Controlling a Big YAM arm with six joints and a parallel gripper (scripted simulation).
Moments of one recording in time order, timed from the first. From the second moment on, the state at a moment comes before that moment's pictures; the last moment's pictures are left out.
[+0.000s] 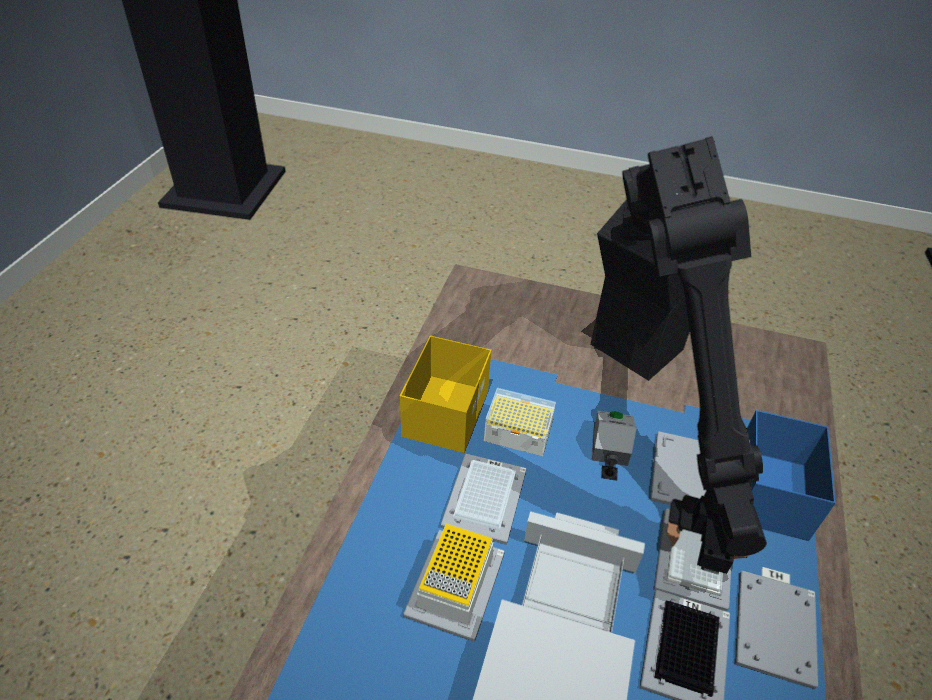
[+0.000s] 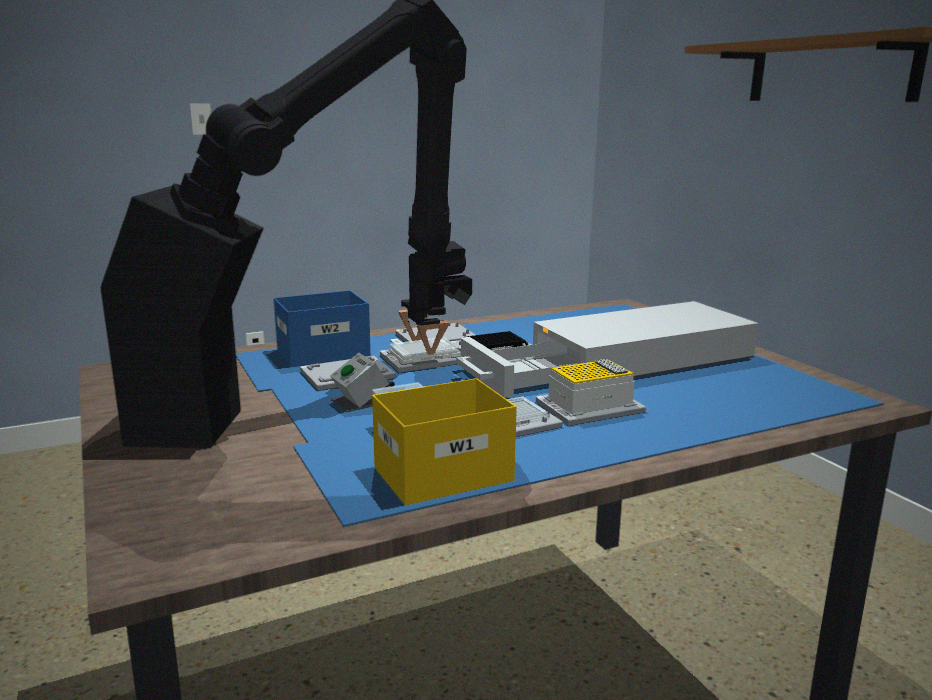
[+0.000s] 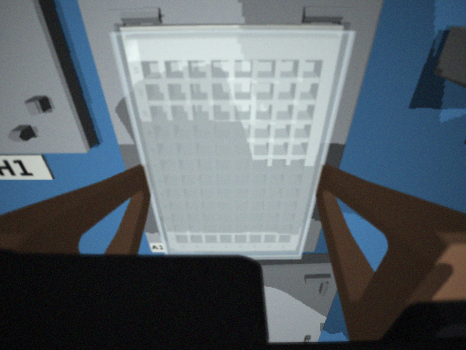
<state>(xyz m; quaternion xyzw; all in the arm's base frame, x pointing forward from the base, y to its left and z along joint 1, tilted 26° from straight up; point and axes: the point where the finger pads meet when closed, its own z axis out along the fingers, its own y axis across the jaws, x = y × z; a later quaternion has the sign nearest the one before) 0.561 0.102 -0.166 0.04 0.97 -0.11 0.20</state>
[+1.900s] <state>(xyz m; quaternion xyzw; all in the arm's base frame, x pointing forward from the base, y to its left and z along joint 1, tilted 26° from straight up) 0.561 0.102 -0.166 0.04 0.97 -0.11 0.20</state>
